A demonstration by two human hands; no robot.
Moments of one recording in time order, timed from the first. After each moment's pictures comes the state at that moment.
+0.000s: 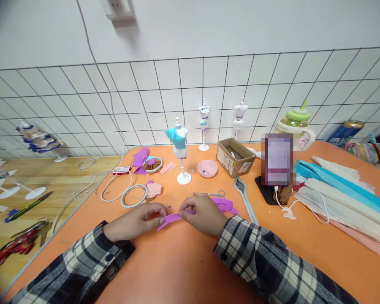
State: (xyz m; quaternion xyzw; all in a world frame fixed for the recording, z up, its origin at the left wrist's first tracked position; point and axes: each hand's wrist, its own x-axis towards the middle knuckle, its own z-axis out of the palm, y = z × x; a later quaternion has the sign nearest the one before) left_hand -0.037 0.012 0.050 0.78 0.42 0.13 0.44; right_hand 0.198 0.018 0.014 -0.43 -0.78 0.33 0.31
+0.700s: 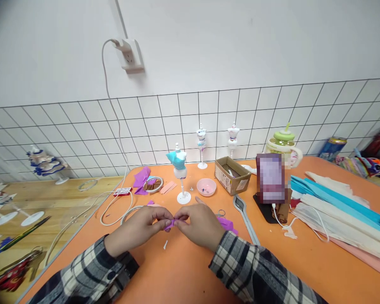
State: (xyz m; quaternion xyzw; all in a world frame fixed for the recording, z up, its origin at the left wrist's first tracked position) left_hand -0.015 0.023 0.097 0.82 0.47 0.14 0.30; right_hand 0.186 0.020 0.062 -0.44 -0.80 0.27 0.30
